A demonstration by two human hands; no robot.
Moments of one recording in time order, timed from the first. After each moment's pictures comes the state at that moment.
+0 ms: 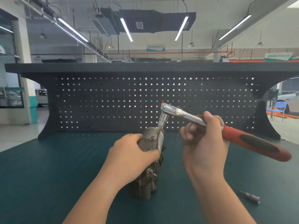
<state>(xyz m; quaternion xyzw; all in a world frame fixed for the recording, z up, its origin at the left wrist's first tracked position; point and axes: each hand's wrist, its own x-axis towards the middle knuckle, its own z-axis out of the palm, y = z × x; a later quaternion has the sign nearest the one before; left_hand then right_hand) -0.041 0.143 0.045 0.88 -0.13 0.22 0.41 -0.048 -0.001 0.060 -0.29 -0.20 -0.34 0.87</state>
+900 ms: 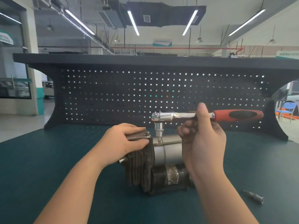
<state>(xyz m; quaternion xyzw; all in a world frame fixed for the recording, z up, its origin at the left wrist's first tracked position) -0.002 0.188 0.037 0.85 -0.19 0.17 0.45 -0.046 0.004 0.056 -0.34 -0.16 -0.29 0.88</state>
